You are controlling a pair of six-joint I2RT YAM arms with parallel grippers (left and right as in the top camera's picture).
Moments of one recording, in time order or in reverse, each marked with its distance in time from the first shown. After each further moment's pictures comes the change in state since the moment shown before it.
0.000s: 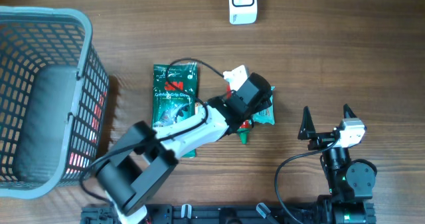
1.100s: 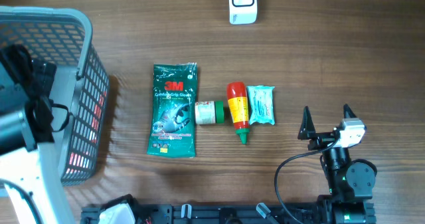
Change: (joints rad) left arm 1.225 -0.664 0.308 -0.977 -0.275 0.293; right arm 0.000 0.000 0.000 0.000 0.000 0.000
